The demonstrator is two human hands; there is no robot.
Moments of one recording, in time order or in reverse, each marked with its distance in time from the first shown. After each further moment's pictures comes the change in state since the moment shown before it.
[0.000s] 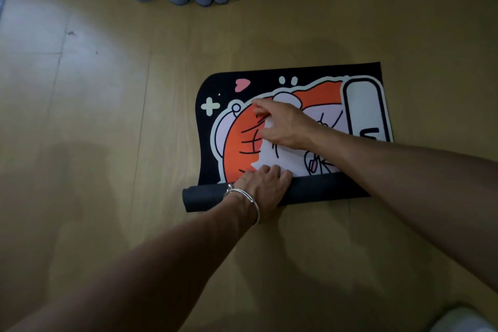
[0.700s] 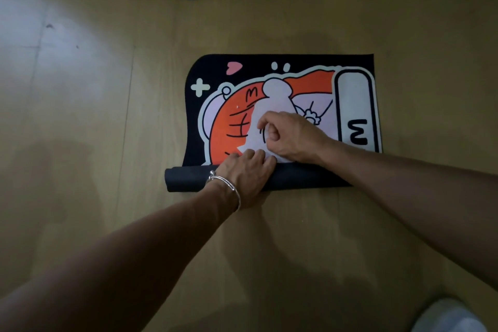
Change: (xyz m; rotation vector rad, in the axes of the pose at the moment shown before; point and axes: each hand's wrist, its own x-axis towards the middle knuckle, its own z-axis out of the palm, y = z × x) left_hand 0.006 -0.016 -0.004 0.116 0.088 0.001; right_hand -0.030 0.025 0.003 -0.182 0.070 -0.078
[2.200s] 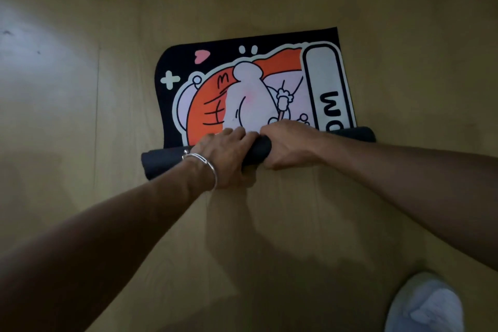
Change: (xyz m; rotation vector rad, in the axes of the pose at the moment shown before) left_hand 0.019 -0.004 -0.026 -0.012 -0.013 -0.052; right_hand -0.035 0.004 -0.022 -0.160 -0.306 0.168
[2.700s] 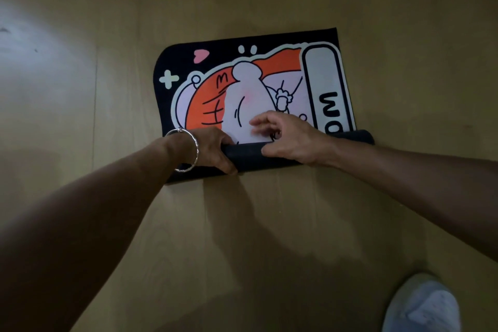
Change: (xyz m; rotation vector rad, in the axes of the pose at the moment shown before) left_hand 0.014 -0.038 -0.012 -0.475 -0.428 -0.111; right_hand -0.011 0.010 0.001 0.679 0.097 -0.050
